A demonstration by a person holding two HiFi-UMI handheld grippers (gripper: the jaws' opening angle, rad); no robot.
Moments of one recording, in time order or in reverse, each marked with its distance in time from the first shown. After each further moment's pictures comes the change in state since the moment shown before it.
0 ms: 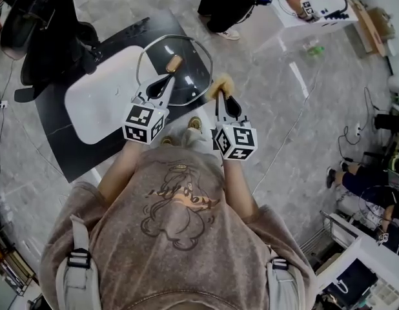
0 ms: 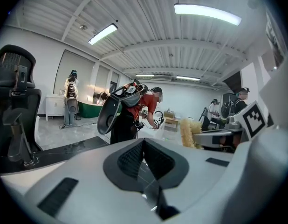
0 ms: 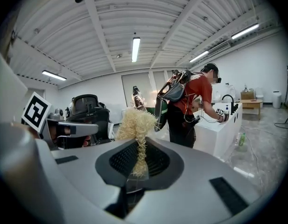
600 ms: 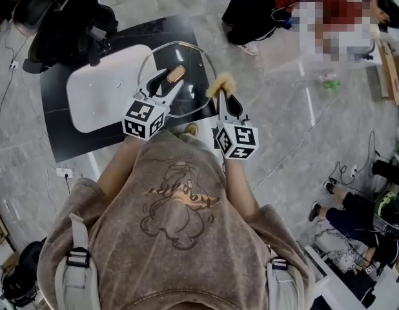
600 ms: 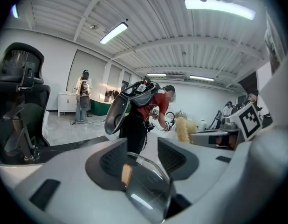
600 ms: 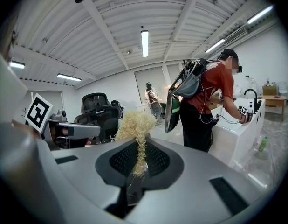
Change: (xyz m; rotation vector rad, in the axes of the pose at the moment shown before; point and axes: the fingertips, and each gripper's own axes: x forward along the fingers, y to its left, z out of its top) left arm 0.051 0.025 0.012 -0.069 0.003 0.147; right arm 0.078 -0.033 0.024 -0.037 0.058 0.222
